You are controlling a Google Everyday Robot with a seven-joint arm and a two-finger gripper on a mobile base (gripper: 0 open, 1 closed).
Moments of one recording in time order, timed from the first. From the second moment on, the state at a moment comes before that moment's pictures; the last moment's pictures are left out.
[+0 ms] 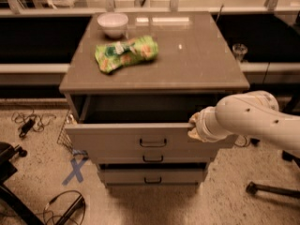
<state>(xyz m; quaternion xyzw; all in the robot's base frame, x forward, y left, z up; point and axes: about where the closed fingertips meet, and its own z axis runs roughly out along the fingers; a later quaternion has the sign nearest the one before) 0.547 -0.155 0.671 -0.63 0.73 -0.06 0.26</state>
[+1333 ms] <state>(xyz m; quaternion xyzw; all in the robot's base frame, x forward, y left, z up) 0.498 -0.170 0.675 -0.64 0.73 -0.03 0.24</state>
